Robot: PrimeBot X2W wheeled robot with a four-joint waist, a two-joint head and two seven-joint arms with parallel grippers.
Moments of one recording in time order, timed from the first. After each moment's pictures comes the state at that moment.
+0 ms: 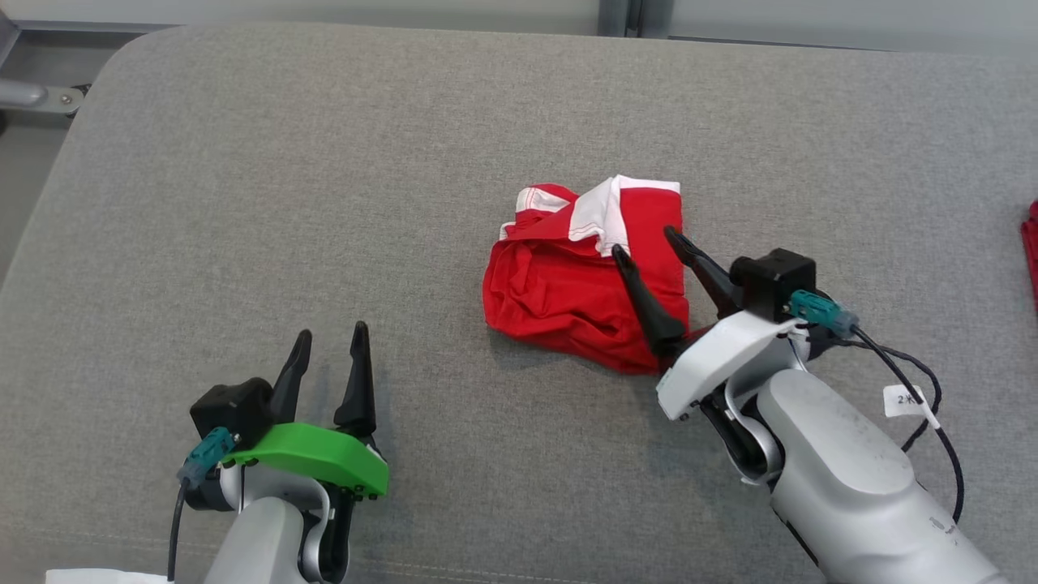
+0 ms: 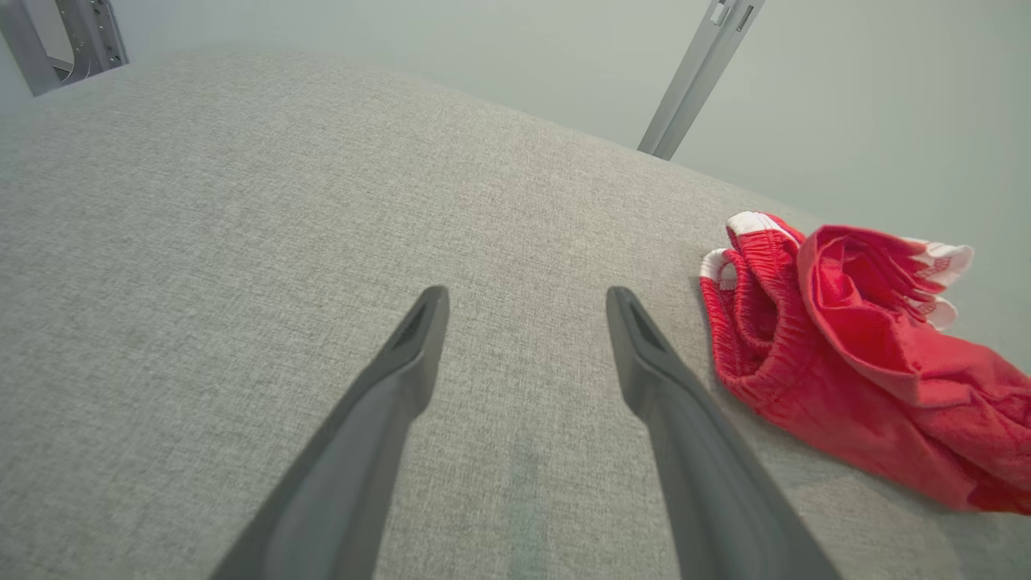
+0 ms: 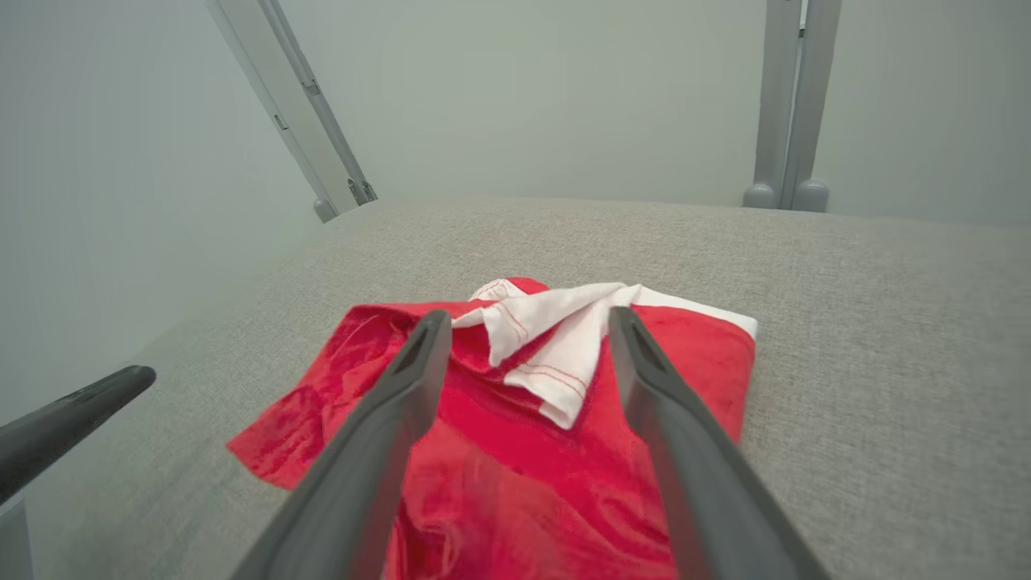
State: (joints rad) left arm -0.29 0.05 -0.20 0.50 -0.47 -0.07 -0.26; right arm -0.59 -0.15 0.56 0.56 0.53 0.13 -0.26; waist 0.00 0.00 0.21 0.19
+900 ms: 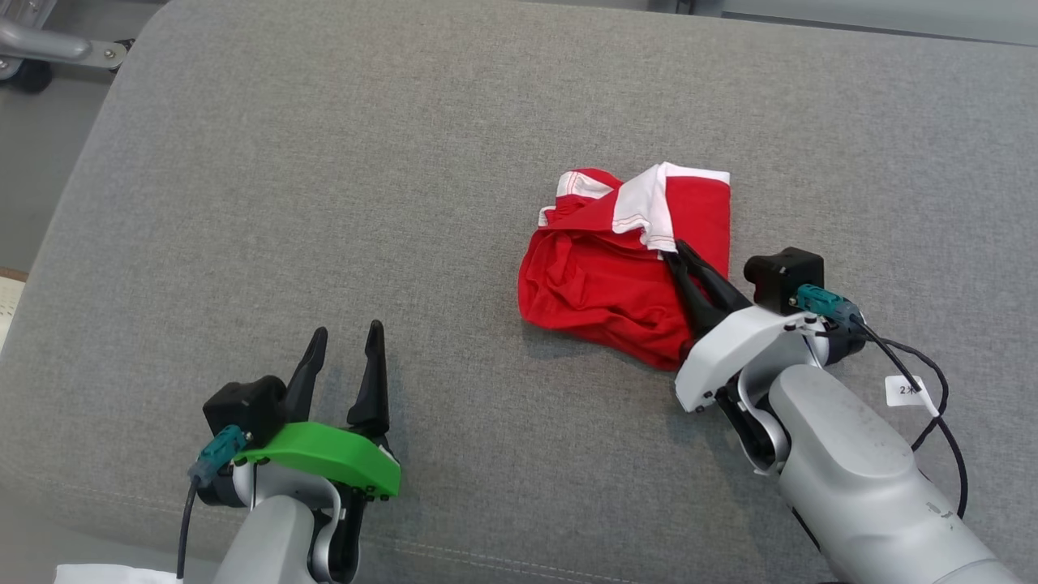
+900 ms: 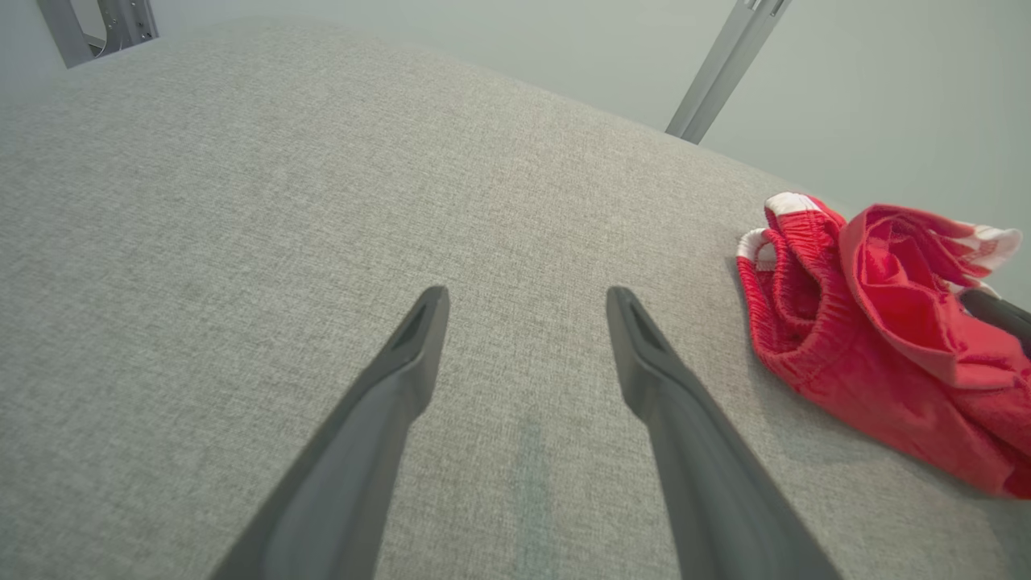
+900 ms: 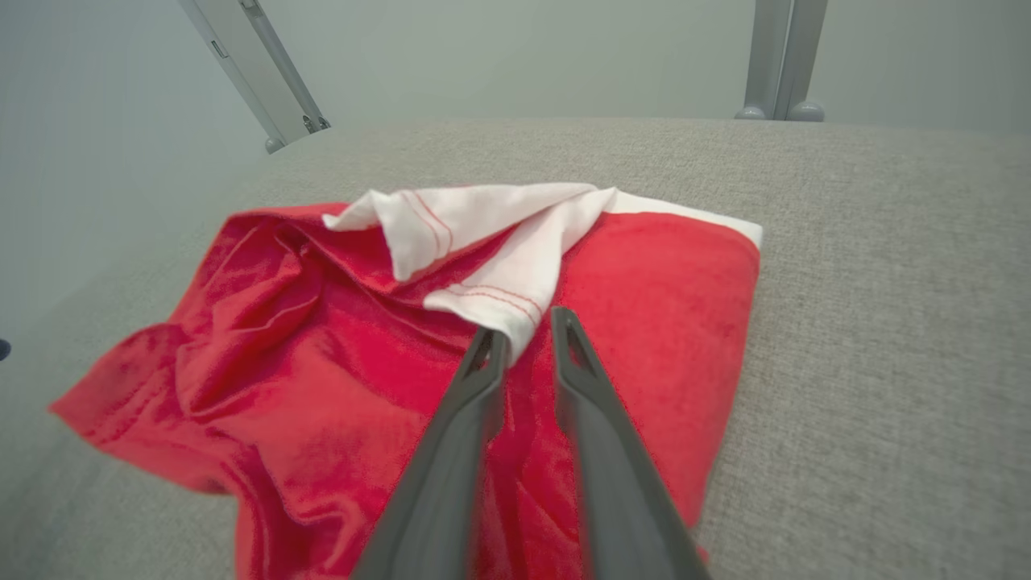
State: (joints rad) left arm -0.29 0.05 -0.24 0.49 -0.49 -0.08 -0.26; right arm -0.61 -0.13 0.47 0.72 0.47 0.13 -0.26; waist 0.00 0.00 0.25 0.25
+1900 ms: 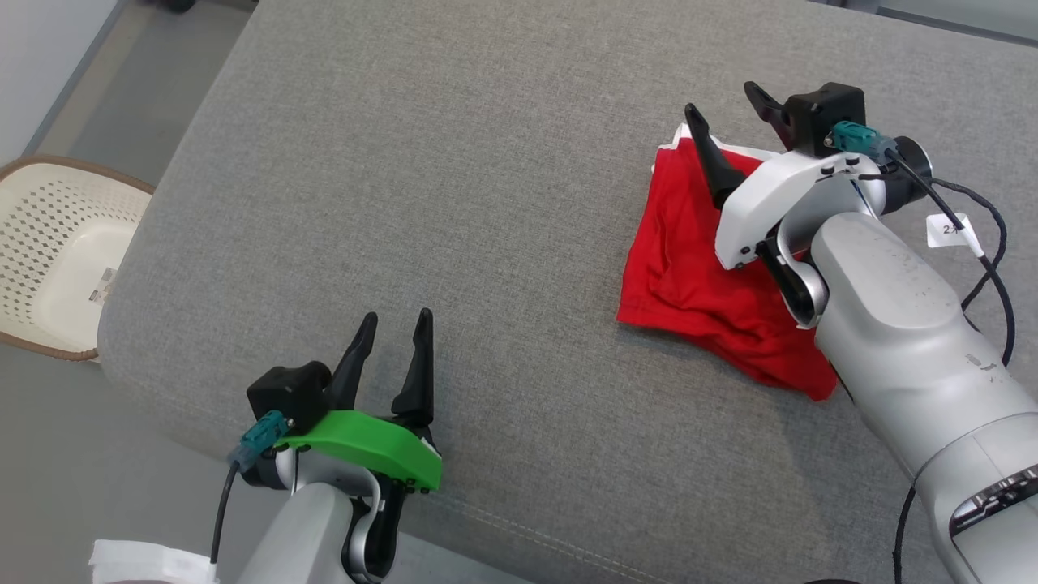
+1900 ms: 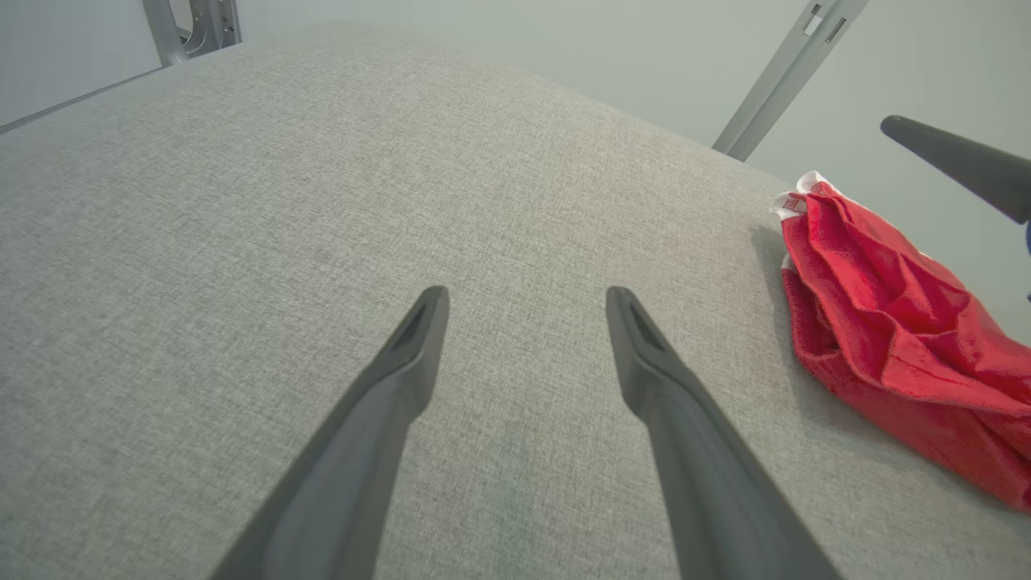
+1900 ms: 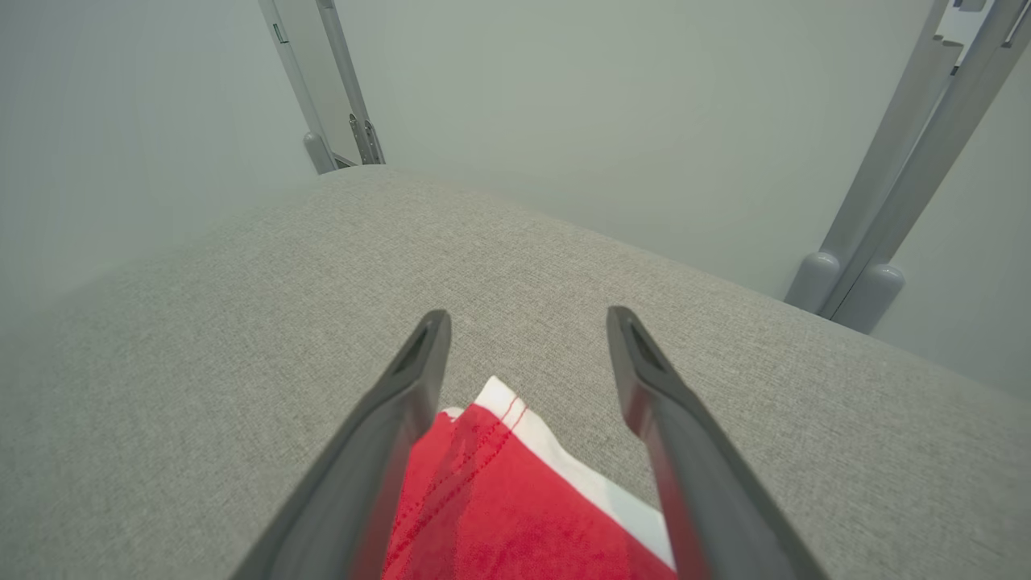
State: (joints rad) left arm -0.32 0.05 -0.38 0.45 -0.58 -0.04 -0.26; right arm -0.96 -0.18 0.52 0.93 0.42 0.13 -0.22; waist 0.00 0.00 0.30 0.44
